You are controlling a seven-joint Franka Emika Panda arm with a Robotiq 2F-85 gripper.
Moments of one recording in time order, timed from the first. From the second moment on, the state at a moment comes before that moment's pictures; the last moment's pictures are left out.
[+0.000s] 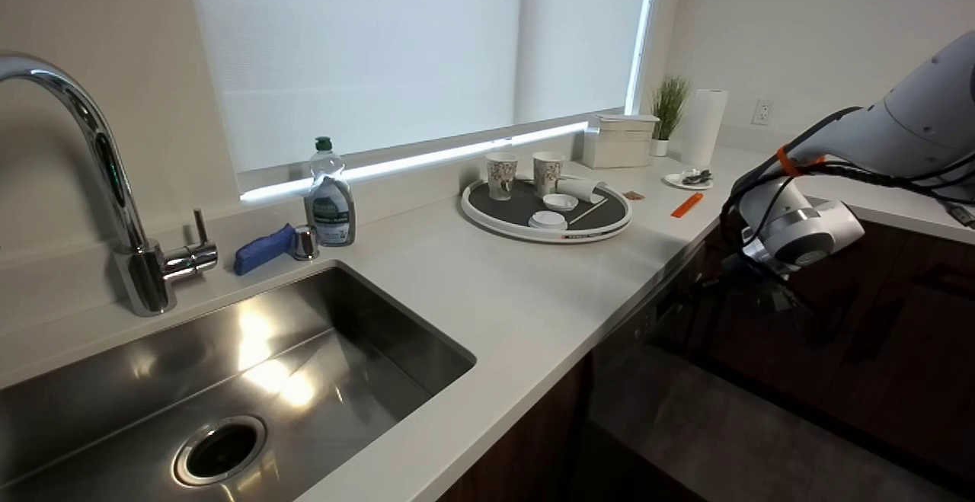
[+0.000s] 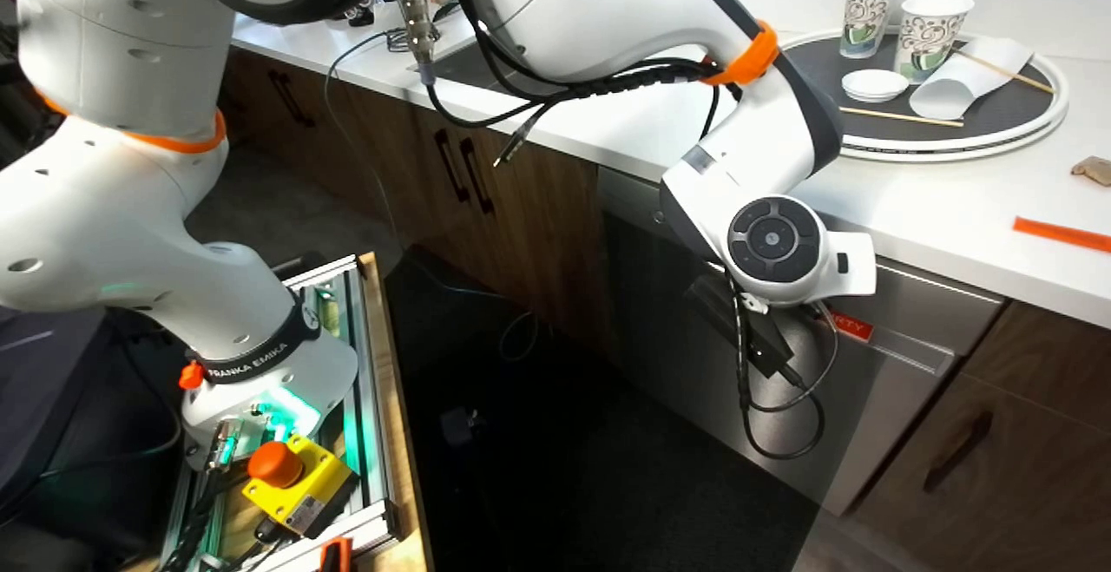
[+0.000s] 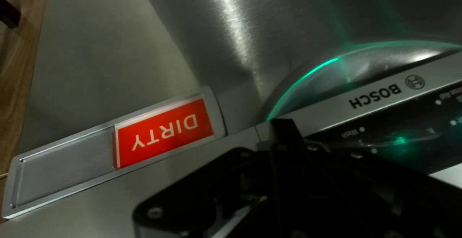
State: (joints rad) arm -0.33 0.76 -0.01 -1.80 1.35 2.59 -1.68
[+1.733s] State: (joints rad) arm -0.25 0.74 -0.03 -1.83 1.37 2.77 -1.80
